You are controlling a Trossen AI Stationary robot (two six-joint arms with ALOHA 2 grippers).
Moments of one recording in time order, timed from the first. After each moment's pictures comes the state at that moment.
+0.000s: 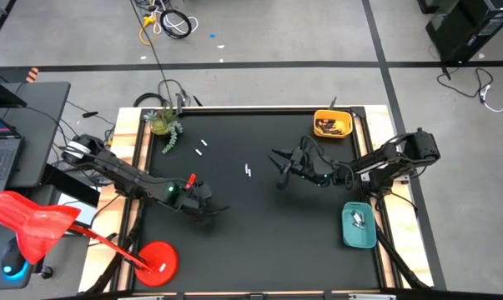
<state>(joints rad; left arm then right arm) -0.37 1.42 0.73 -0.56 -0.30 -0.82 0.02 1.54 0.46 1.05 0.54 0.05</state>
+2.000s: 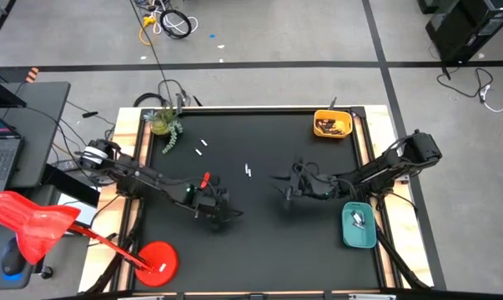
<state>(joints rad) -0.30 1.61 0.84 -0.38 -0.35 -0.20 0.21 1.54 0.46 0.89 0.50 -0.03</state>
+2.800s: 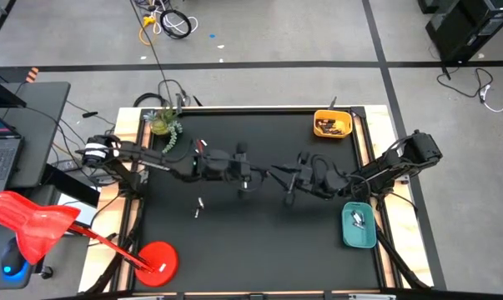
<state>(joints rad) -0.02 1.60 0.90 0.52 -0.13 0.23 0.23 1.54 0.46 1.26 0.58 -0.12</state>
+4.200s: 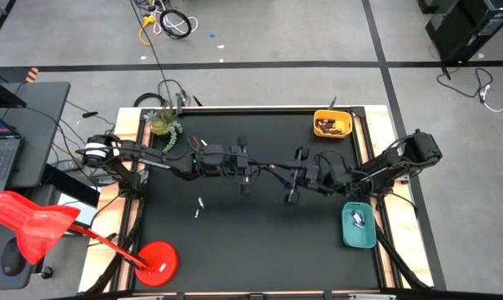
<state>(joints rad) 0.01 1.60 0.91 0.69 -0.08 0.15 0.17 1.53 0.46 1.42 0.41 -0.21</state>
